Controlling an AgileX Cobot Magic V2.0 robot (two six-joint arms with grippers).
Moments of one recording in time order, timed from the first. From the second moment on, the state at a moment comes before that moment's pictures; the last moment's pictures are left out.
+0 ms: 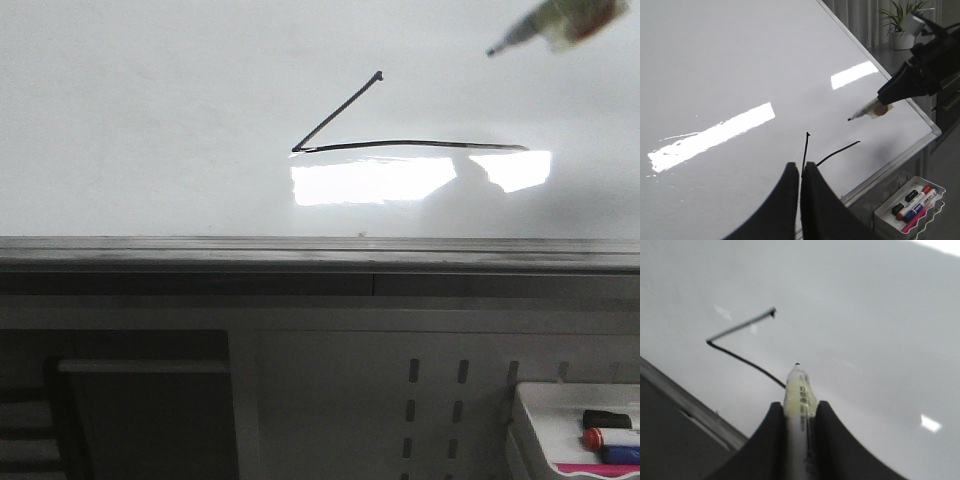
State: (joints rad) left arm -0.43 0.21 -0.53 -0.69 0.47 0.77; right arm 0.31 1.00 -0.87 0.33 0.47 -0.51
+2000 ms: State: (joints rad) left arm -0.43 0.43 -0.49 -0.69 0.51 0.77; right arm 0.66 1.02 -0.83 0.33 0.51 -0.51
